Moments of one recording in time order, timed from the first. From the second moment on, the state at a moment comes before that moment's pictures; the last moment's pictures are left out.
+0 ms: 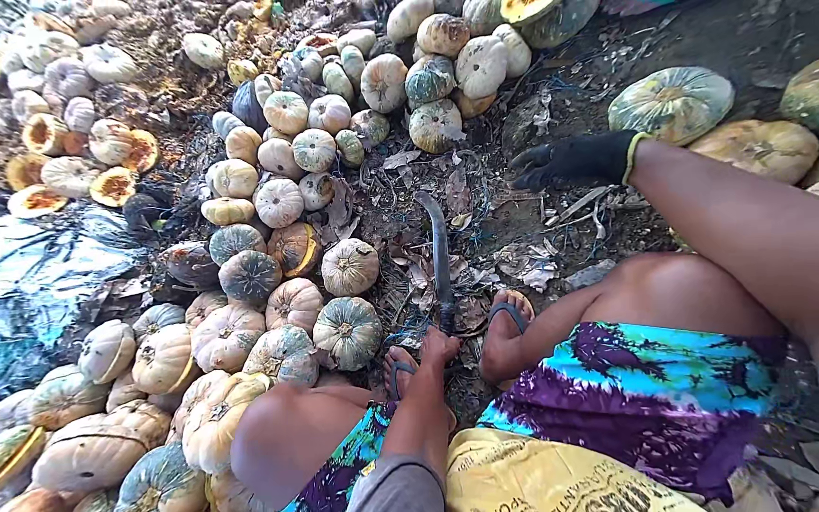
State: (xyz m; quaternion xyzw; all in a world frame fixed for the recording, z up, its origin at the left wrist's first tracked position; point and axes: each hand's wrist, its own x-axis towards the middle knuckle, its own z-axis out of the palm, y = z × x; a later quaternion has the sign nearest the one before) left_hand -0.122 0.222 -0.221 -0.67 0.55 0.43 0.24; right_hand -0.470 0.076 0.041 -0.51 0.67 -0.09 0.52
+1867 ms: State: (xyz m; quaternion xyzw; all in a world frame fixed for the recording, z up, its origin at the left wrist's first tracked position) left_hand 0.018 0.119 -0.165 -0.86 0.42 0.25 -0.18; right_hand -0.566 0.295 0.021 -0.37 0.81 -0.38 0.24
